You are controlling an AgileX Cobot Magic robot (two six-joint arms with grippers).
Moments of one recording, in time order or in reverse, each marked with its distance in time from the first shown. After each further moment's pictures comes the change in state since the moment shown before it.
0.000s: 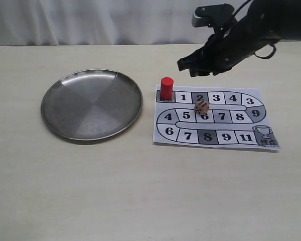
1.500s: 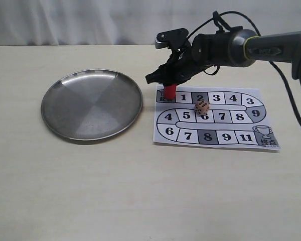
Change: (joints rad) left arm 0.000 0.000 0.000 0.000 0.000 0.000; right arm 0.071 0.418 -0.302 0.002 -0.186 -0.019
